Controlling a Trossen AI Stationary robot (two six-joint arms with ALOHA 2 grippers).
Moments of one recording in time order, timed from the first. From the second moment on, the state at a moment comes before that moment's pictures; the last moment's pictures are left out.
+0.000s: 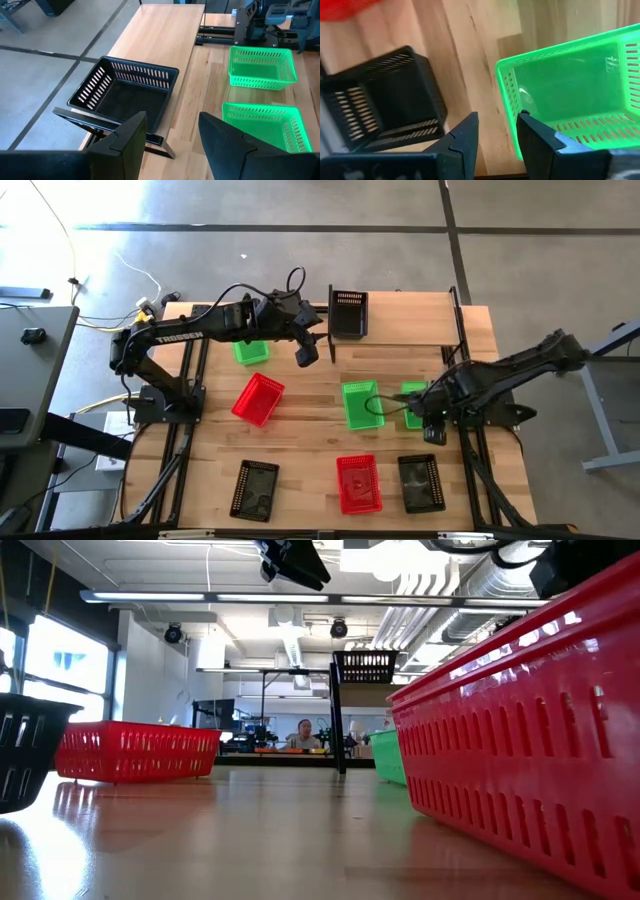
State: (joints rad) left arm 0.33 1.52 1.49 -0.55 -0.18 0.09; right arm 0.32 1.09 0.86 -1.14 -0.12 0.55
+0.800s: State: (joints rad) left arm 0.33 1.53 1.49 -0.55 -0.17 0.15; right arm 0.39 1.51 0.86 -1.10 -0.04 0.63
